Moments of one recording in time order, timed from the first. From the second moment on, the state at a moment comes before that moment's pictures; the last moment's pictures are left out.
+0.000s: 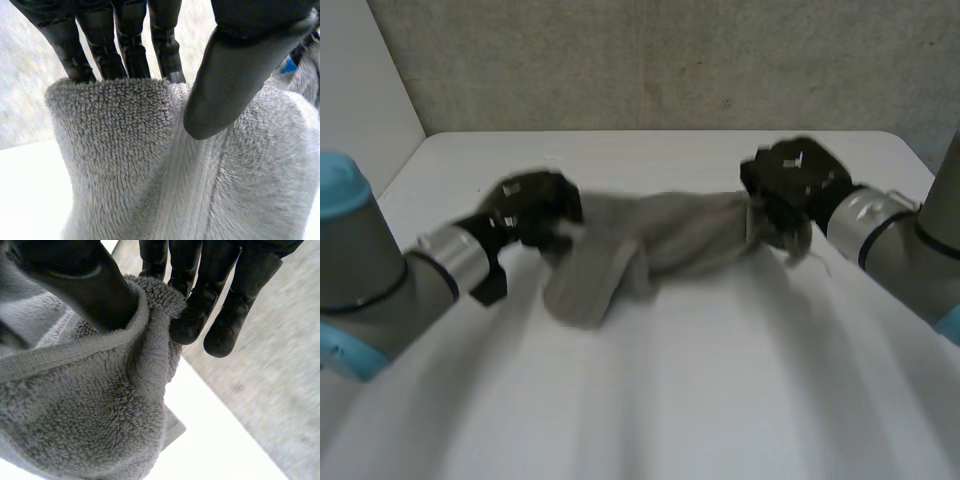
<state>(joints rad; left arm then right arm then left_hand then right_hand) 4.41 -1.94 -1.59 3.35 -1.15 2.99 1.89 -1.19 1.37 0.03 1.22 2.64 0.92 0.93 0.93 0.92 0.75 1.31 1.27 1.33 1.33 1.16</state>
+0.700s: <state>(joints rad) 4.70 -2.00 -1.61 3.36 -1.14 3.00 1.91 -1.16 1.35 0.12 1.22 2.67 0.26 0.25 0.25 0.26 0.05 1.31 1.27 1.33 1.33 1.16</state>
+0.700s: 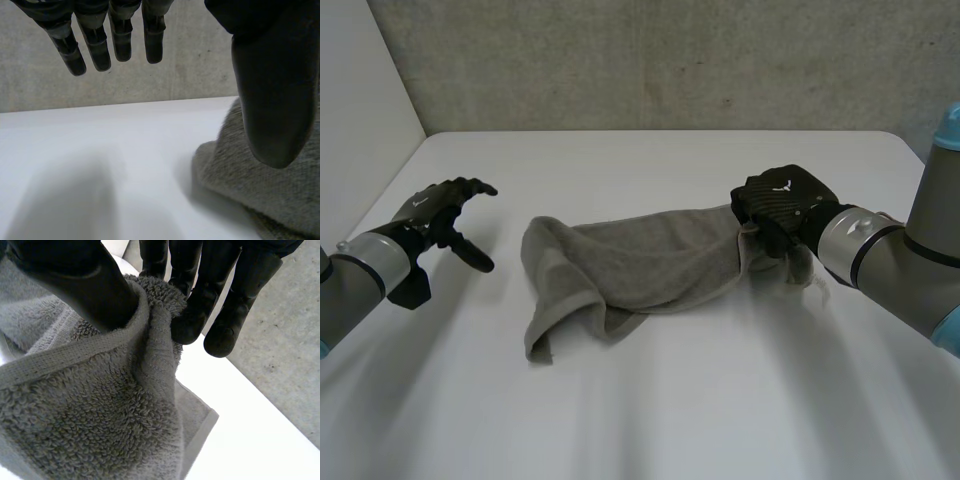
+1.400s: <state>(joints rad) 4.21 -1.69 -1.84 3.37 -1.25 3.24 1.93 -1.12 1.37 0.11 1.24 2.71 0.27 0.27 0.27 0.26 0.11 1.31 1.27 1.33 1.33 1.16</state>
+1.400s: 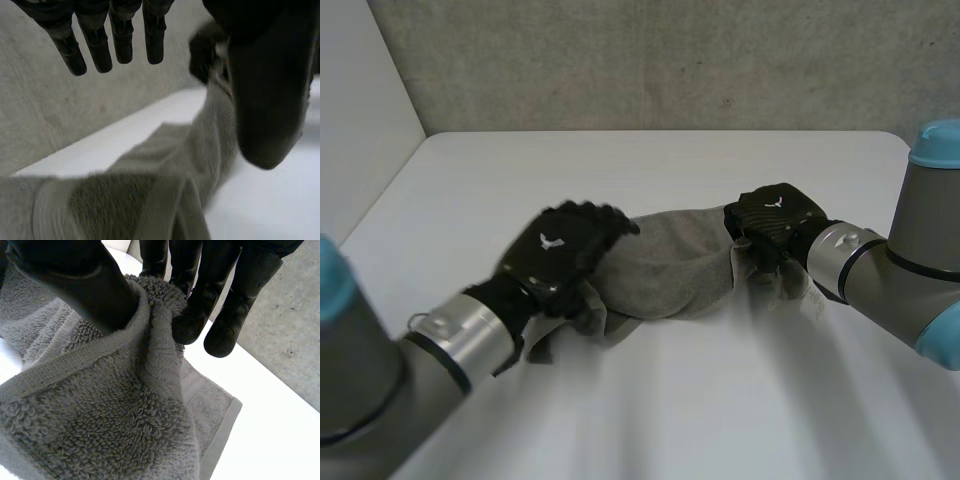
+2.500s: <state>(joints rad) 4.01 -2.12 -1.75 3.62 -1.66 3.85 1.93 -1.11 1.37 0.11 1.25 2.71 0.92 0.93 0.92 0.93 0.75 1.31 1.27 1.33 1.33 1.16</state>
